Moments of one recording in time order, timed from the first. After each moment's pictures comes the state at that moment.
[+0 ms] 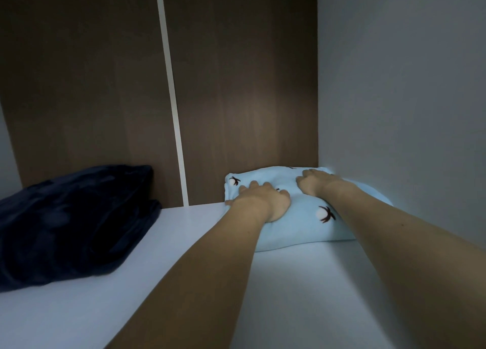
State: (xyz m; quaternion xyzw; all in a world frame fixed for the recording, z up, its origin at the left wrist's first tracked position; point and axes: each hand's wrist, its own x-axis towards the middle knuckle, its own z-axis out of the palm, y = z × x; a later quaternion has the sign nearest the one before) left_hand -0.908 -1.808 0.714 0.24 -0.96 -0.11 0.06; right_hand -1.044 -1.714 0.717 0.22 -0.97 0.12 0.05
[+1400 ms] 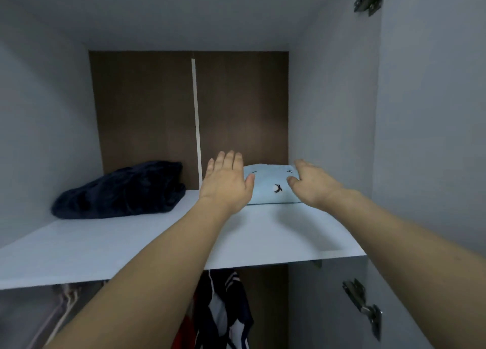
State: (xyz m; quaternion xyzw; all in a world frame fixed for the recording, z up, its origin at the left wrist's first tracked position) left_hand -0.656 -1.695 0.745 0.16 -0.93 0.07 0.33; right_hand -0.756 -1.525 0.757 0.33 -0.90 0.22 0.18
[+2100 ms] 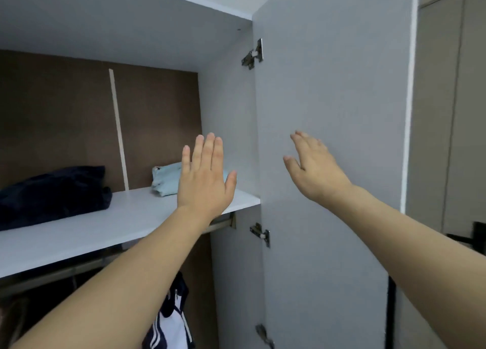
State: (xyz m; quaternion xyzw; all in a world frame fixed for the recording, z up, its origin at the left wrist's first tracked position) left_hand -0.490 -1.575 0.734 -0.02 -0.87 0.08 0.49; right_hand -0.493 -1.350 0.761 0.21 -0.88 0.19 0.38
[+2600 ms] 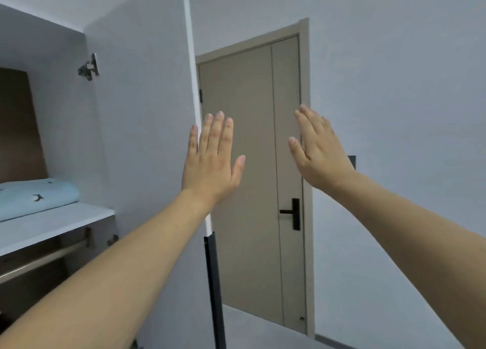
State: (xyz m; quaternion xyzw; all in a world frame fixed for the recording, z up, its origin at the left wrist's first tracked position) left_hand -0.375 -1.274 0.759 -0.30 -0.79 -0.07 0.53; right_hand -0.276 -1.072 0.770 0.00 -0.86 0.05 0.52
